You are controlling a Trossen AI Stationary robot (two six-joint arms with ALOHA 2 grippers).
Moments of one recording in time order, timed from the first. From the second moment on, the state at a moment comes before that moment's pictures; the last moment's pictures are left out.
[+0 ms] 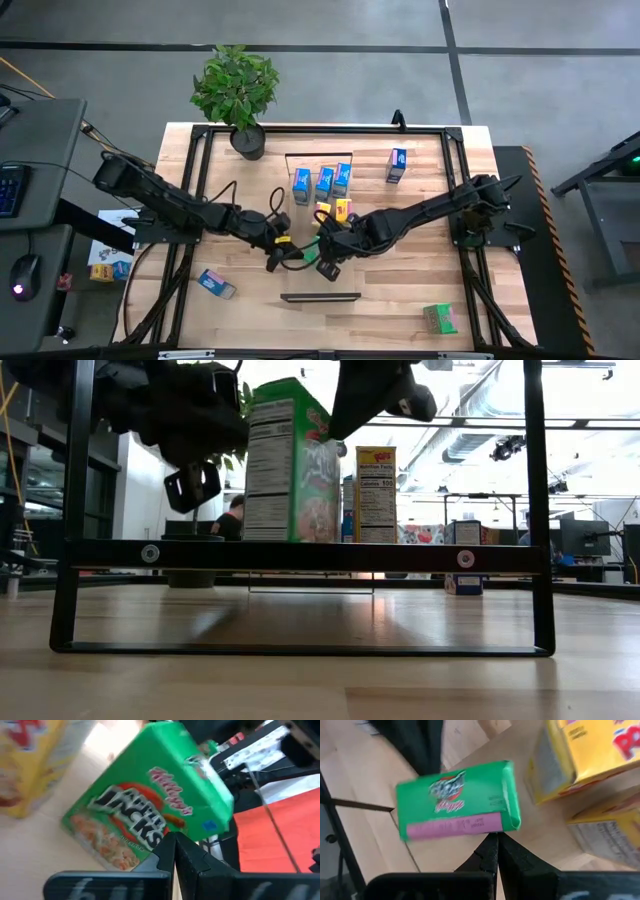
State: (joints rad) left arm -0.27 1.42 0.54 0.52 0.08 -0.81; right arm 0.31 1.89 1.65 -0.85 0.20 0.83
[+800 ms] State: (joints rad) left arm -0.20 1.40 0.57 0.26 0.11 -0.61; right arm 0.41 1.73 1.65 -1.13 0.24 0.89
